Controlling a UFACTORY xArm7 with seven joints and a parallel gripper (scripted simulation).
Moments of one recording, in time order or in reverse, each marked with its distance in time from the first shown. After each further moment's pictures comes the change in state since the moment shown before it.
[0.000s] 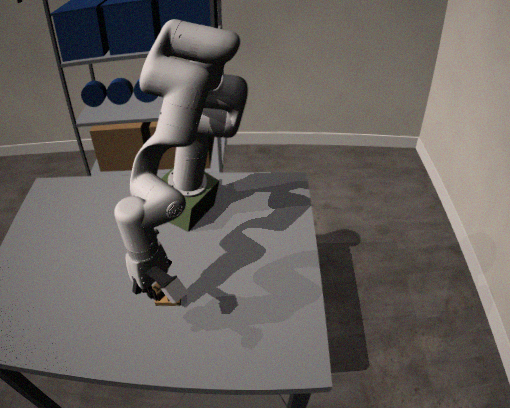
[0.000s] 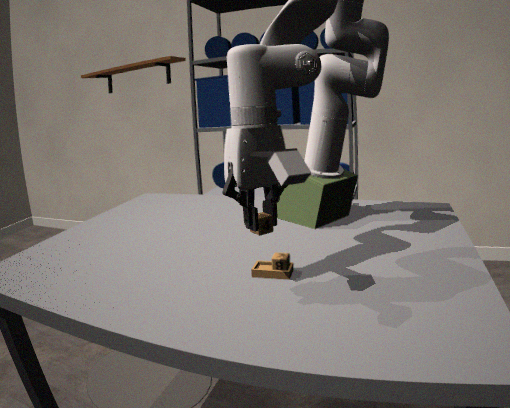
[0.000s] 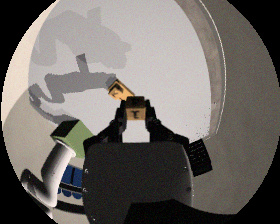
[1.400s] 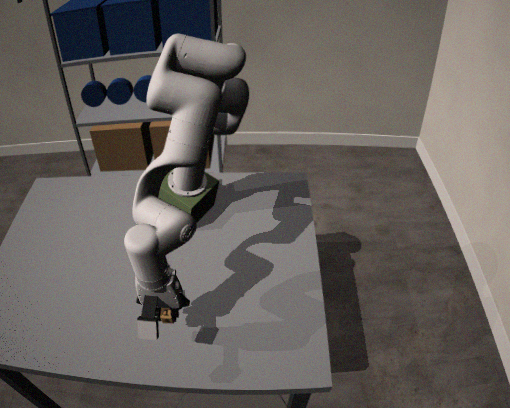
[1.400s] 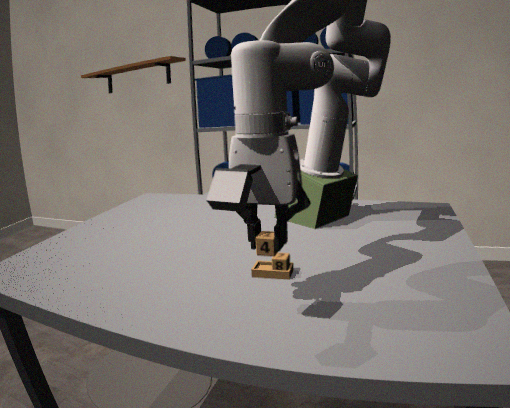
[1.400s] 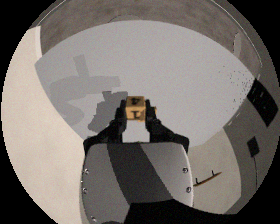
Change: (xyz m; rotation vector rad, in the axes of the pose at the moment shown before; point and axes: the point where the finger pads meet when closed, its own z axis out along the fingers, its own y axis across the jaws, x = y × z) arm 0.067 0.034 0.010 -0.007 -0.028 0.924
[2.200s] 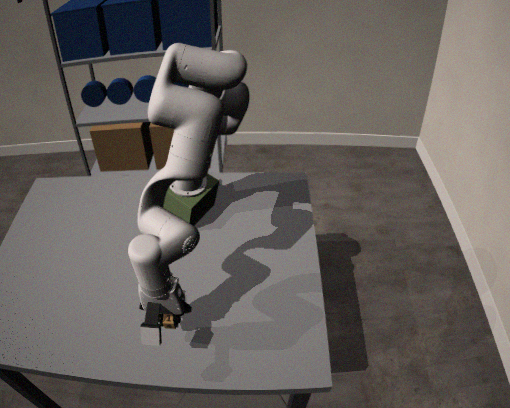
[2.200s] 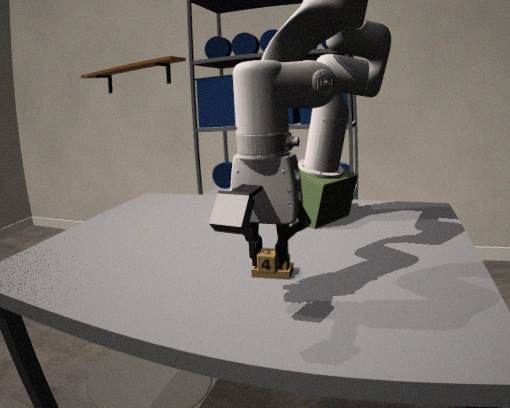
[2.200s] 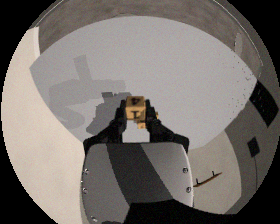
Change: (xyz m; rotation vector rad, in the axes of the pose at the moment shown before) arm -0.001 0.000 0.029 -0.003 -0.003 0.003
